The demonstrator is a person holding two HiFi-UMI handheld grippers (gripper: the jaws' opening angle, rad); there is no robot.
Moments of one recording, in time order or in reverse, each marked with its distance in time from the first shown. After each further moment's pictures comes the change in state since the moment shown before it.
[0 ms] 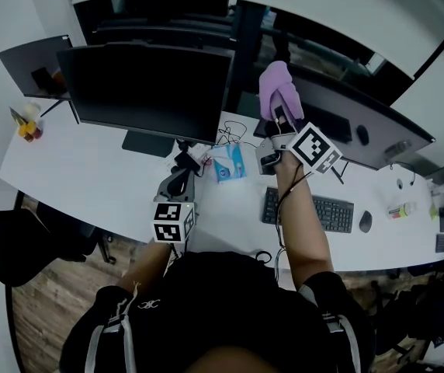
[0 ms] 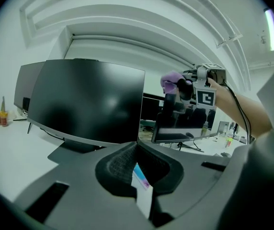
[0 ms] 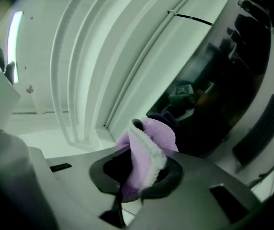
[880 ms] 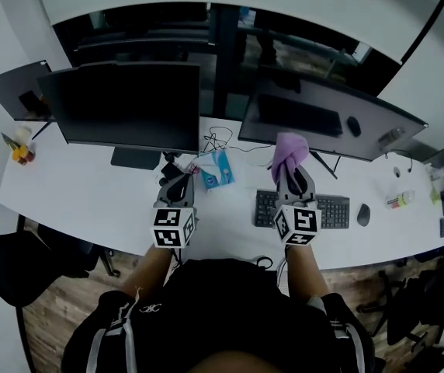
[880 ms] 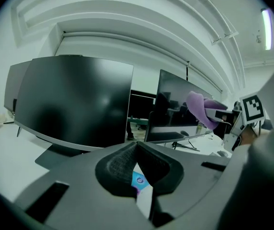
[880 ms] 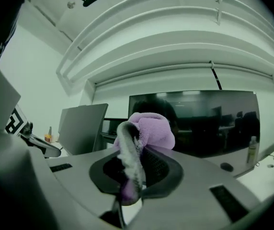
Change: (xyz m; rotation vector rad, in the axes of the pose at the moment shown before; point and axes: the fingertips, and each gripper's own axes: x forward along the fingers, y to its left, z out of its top) left arm 0.033 -0.037 0.007 0.037 0.013 -0.057; right arm -0.167 -0.081 -0.044 -0.750 0.073 -0.390
